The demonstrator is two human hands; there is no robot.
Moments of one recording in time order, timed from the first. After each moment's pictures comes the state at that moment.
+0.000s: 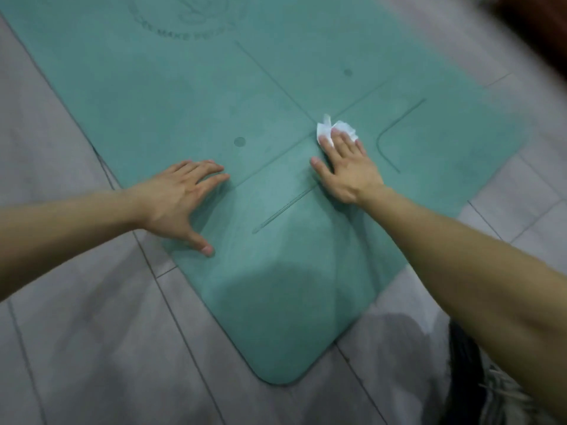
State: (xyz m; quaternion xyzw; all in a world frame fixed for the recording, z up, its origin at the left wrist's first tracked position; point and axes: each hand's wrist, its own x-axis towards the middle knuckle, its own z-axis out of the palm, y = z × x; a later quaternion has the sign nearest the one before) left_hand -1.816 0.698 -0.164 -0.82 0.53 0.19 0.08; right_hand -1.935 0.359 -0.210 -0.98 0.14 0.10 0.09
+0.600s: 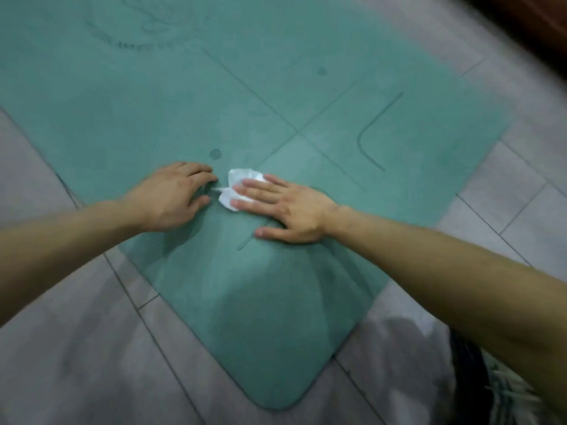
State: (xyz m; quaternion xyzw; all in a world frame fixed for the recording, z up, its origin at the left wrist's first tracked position) left_hand -1.788 0.654 -0.181 -0.86 0.49 0.14 0.00; right_hand -1.936 0.411 -0.222 -0.97 -0.22 0.09 0.05
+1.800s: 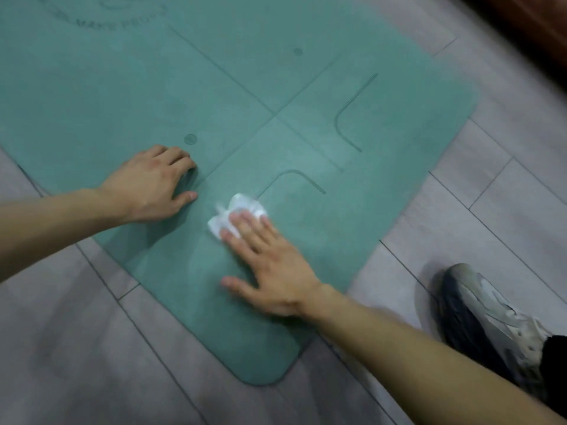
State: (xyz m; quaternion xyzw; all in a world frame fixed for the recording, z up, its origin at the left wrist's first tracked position) left_hand -1.796 0.647 -0.182 -0.85 0.52 0.09 0.05; right_hand -2.054 0.503 -0.219 -0.98 -0.03 0.06 0.17
